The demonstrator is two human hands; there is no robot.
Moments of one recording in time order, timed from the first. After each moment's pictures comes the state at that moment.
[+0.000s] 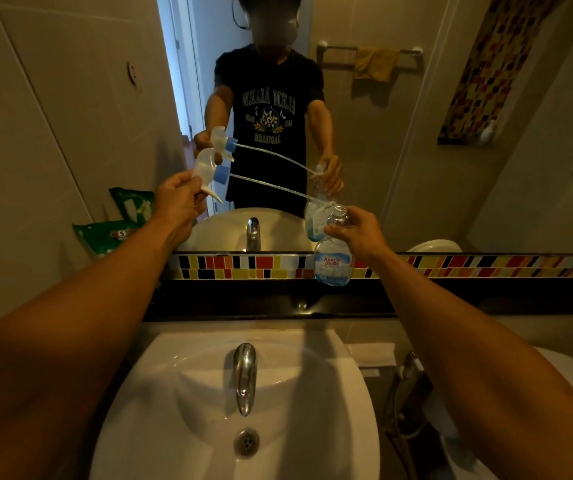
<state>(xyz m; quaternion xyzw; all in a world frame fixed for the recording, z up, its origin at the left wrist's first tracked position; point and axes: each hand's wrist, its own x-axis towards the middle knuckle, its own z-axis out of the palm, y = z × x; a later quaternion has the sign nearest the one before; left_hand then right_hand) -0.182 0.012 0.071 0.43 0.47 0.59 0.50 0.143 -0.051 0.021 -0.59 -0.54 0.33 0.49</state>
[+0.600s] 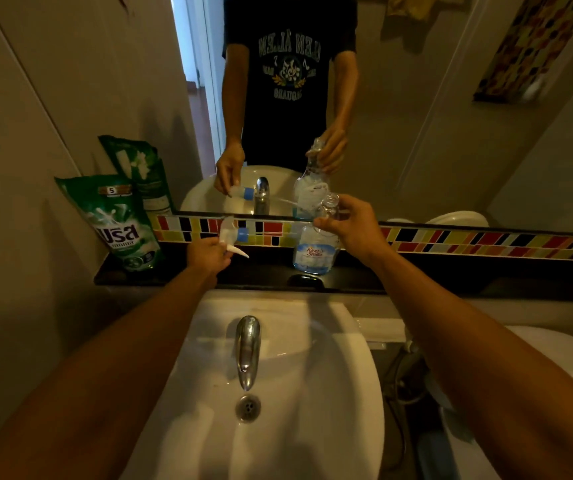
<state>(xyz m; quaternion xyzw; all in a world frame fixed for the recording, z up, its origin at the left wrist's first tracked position) -0.153 0.010 -0.113 0.32 0.65 0.46 0.51 0.114 -0.033 -0.033 -0.58 -0.58 0.36 0.45</state>
